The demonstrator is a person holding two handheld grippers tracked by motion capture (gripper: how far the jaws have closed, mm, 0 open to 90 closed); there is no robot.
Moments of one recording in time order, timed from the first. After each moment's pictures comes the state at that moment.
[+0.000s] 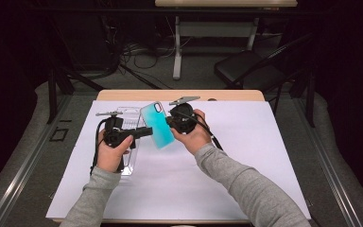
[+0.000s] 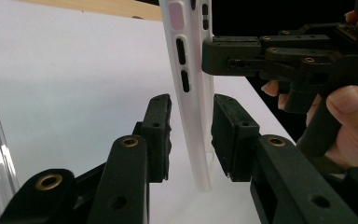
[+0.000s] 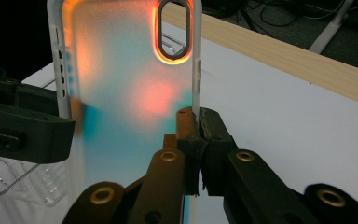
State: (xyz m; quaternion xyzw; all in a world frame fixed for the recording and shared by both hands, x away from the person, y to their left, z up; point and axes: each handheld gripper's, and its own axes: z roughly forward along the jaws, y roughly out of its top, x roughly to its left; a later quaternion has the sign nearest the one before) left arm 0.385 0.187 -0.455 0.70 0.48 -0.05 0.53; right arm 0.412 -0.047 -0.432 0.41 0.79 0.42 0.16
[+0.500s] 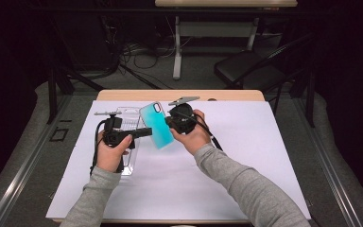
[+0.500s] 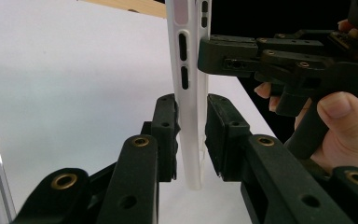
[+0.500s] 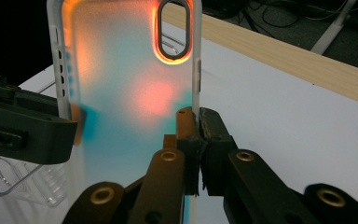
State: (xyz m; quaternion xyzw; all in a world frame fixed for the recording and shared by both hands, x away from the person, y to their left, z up) left arm 0.384 0.189 -0.455 0.68 0.50 -0.07 0.53; right arm 0.412 -0.046 -0.432 0.41 0.79 0.42 0.16
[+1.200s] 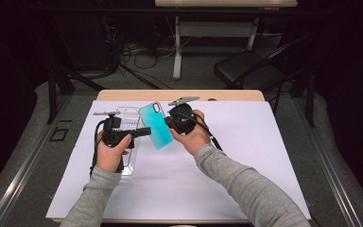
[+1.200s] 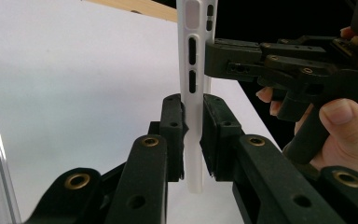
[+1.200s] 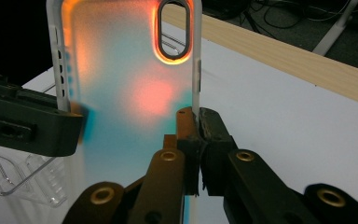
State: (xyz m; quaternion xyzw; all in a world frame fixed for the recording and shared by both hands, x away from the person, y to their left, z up) left arm 0.384 0.191 -0.455 0.67 0.51 -0.08 0.53; right arm 0.411 -0.045 -0.432 0.41 0.79 0.43 0.16
